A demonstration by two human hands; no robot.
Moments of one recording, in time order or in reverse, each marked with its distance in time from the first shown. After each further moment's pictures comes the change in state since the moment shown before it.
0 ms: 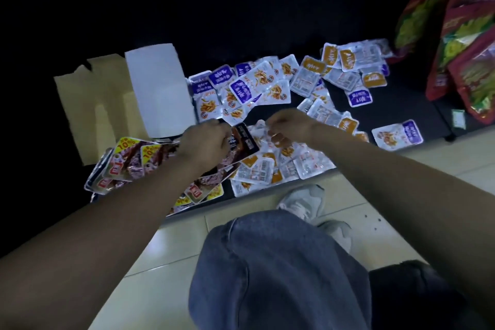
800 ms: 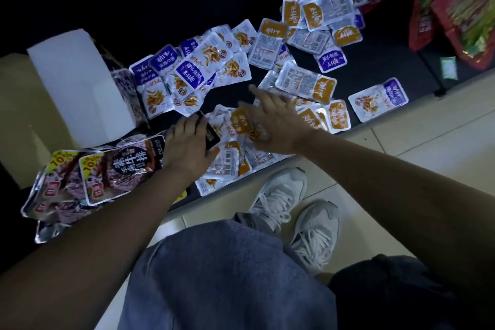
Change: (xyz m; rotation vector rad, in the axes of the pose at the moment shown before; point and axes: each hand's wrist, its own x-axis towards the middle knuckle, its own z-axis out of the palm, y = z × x) left_hand 0.036 0.034 0.080 0.153 -0.159 -0.084; right_hand 0.014 0.092 -0.025 -0.961 0.176 -0.495
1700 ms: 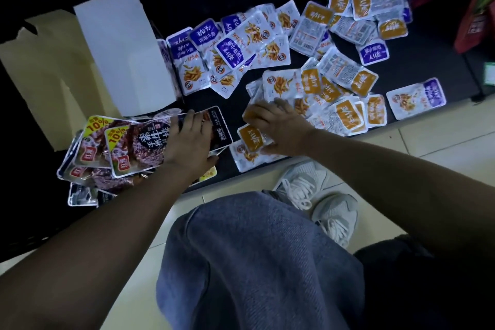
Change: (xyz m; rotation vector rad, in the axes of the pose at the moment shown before) left_hand -0.038 -0.058 0.016 0.280 -0.053 0.032; right_hand 0.028 -0.043 0.042 -0.193 -0.112 -0.261
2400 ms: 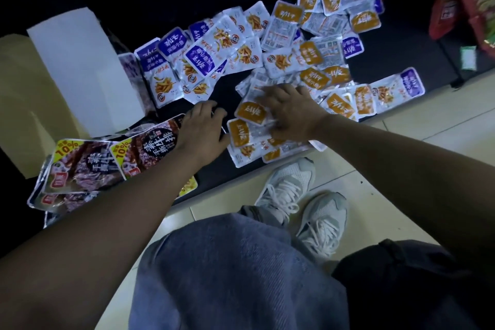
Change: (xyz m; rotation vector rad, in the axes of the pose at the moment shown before) left_hand 0.054 0.044 -0.036 -0.378 0.111 0.113; right_hand -0.030 0.061 -0.014 0.083 0.032 0.245
